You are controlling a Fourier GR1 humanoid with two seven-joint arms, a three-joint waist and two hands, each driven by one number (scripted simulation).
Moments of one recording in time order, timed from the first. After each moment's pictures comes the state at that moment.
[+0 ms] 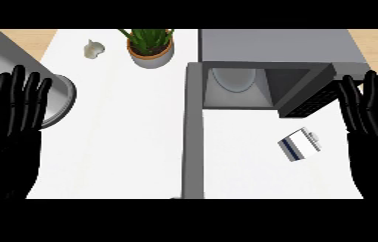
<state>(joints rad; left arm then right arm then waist) 0.01 0.12 0.01 -2.10 0.03 0.03 0.00 0.03 -0.11 0.00 -2.10 -0.05 -0.01 0.01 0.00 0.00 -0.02</state>
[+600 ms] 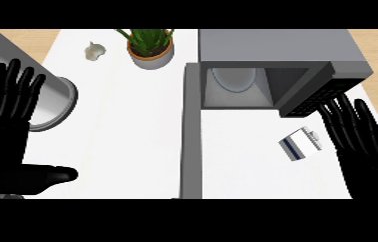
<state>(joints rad) -0.03 0.19 0.16 -1.97 0.24 -0.10 0.05 0.15 -0.14 -0.01 -2.05 -0.27 0.21 -0.07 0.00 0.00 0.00</state>
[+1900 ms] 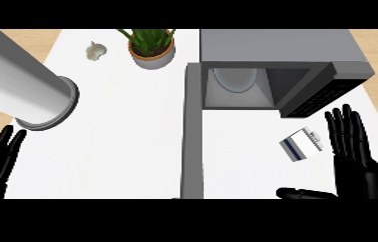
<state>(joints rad) 0.34 0.11 0.22 -2.14 0.30 -0.29 -0.04 0.22 -0.03 -0.06 -1.89 0.01 0.08 -0.30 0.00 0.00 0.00</state>
